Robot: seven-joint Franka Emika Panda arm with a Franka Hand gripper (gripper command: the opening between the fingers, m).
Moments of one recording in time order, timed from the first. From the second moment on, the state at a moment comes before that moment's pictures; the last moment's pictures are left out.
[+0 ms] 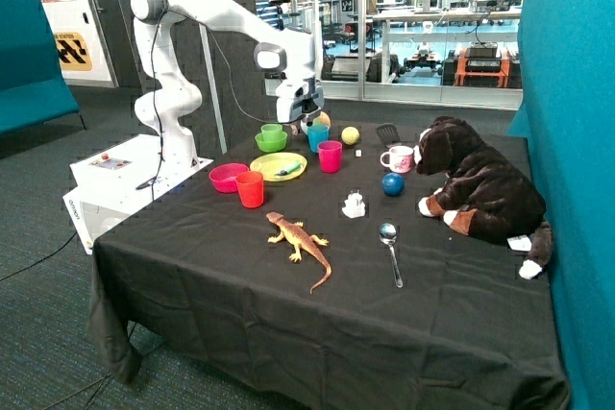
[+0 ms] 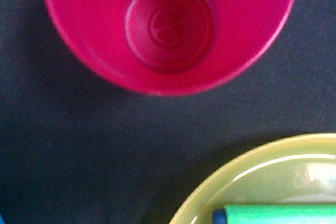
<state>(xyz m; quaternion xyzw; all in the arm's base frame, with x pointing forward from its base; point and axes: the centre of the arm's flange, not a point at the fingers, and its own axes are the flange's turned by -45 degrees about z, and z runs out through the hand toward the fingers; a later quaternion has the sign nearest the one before) 0.522 0.025 0.400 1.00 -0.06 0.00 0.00</state>
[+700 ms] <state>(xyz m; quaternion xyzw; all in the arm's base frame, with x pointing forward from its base) 0.546 0.015 0.390 1.00 -0.04 0.00 0.00</state>
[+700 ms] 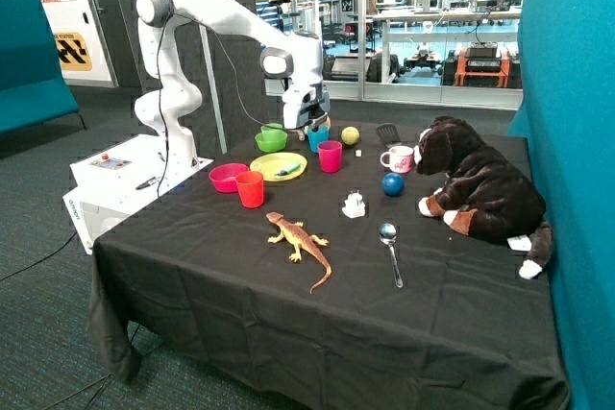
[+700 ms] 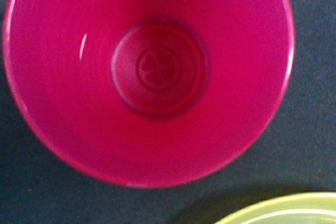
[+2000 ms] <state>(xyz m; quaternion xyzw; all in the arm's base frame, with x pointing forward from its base) 0.578 0.014 0.372 1.00 -0.02 0.00 0.00</state>
